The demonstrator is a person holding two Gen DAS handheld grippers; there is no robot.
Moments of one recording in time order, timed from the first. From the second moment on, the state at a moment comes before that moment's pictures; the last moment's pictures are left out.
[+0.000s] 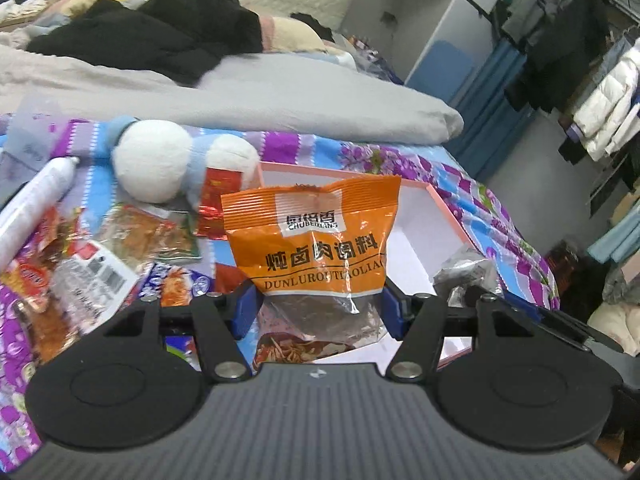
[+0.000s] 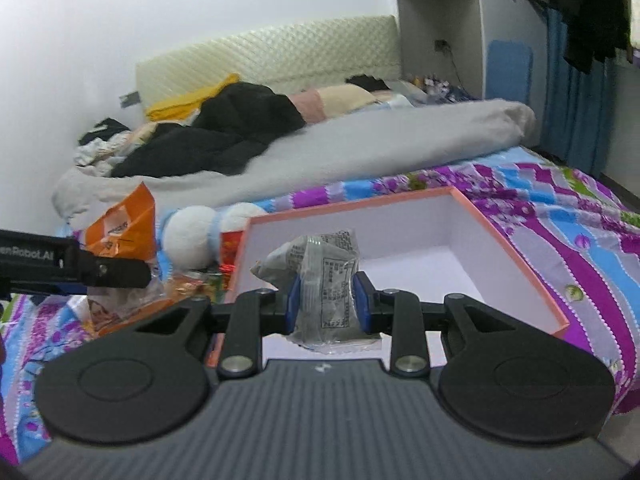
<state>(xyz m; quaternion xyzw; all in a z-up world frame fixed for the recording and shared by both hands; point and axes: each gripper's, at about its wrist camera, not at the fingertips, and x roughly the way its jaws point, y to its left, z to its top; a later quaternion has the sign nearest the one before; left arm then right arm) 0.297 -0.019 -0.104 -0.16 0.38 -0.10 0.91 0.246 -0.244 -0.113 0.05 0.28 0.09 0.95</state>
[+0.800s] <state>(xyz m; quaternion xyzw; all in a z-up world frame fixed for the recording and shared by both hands) 0.384 -0.062 -0.168 -0.12 0.45 -0.12 0.88 0.315 -0.273 -0.201 0.08 0.39 0.06 0.92</state>
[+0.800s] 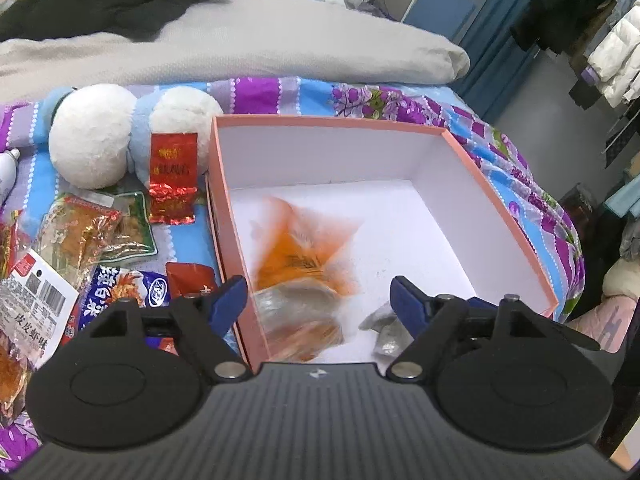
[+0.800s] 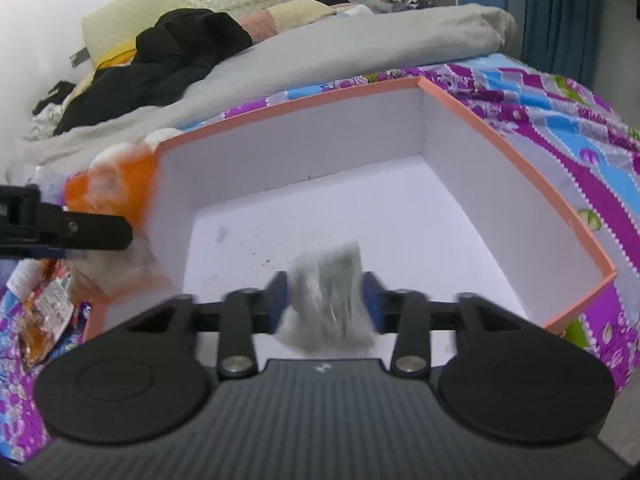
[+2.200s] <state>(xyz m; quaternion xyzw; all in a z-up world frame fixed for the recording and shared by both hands) 0.093 0.016 -0.064 -0.12 0.32 -0.06 0.94 0.107 -0.204 -0.103 0.06 0.27 0.19 0.94</state>
